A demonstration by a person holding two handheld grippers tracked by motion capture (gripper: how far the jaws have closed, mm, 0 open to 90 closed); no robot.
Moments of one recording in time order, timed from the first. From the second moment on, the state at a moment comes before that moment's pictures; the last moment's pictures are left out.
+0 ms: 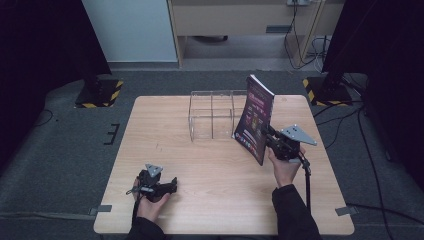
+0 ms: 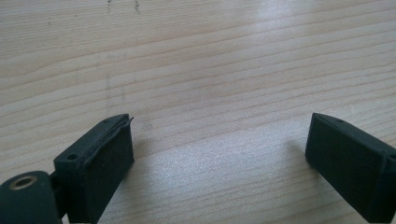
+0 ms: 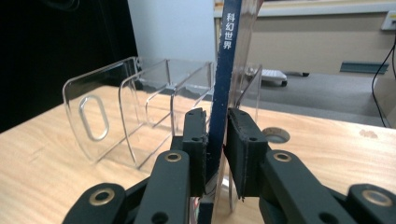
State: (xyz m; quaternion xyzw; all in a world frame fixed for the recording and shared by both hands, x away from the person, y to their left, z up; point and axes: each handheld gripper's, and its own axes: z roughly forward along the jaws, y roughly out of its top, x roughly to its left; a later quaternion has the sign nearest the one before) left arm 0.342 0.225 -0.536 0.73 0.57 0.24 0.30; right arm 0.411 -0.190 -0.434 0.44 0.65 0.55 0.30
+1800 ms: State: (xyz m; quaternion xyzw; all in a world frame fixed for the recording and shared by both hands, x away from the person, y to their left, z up) left arm 0.342 0.225 -0.536 0.73 0.57 0.24 0.30; right arm 0.393 -0.222 -0.413 0.48 0.63 0.57 0.22
